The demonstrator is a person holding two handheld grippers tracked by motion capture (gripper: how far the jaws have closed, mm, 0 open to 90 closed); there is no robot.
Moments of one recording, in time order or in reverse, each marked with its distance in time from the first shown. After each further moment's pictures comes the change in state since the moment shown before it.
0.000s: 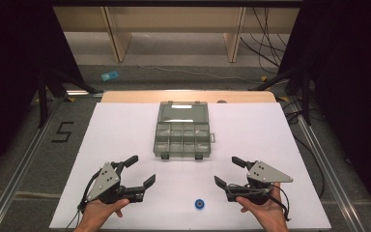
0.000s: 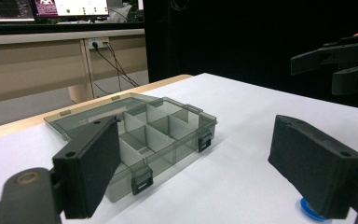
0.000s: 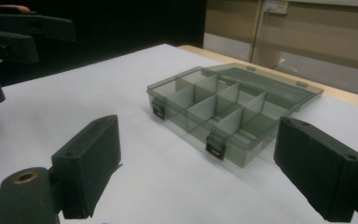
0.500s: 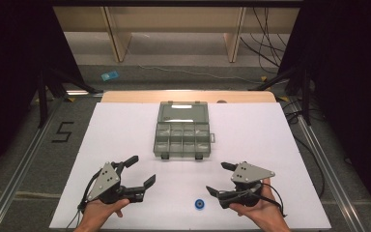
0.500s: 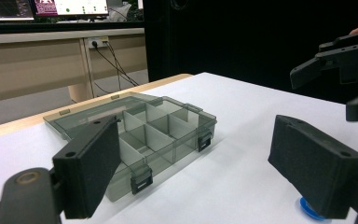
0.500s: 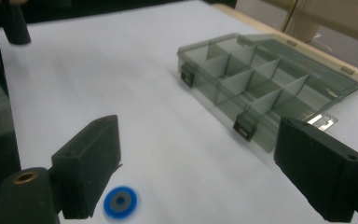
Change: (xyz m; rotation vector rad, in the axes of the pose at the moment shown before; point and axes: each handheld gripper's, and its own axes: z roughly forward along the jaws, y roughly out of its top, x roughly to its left) left arm 0.000 0.000 -0.001 0.015 0.005 0.003; right arm 0.015 0.013 0.013 0.209 0.092 -0.159
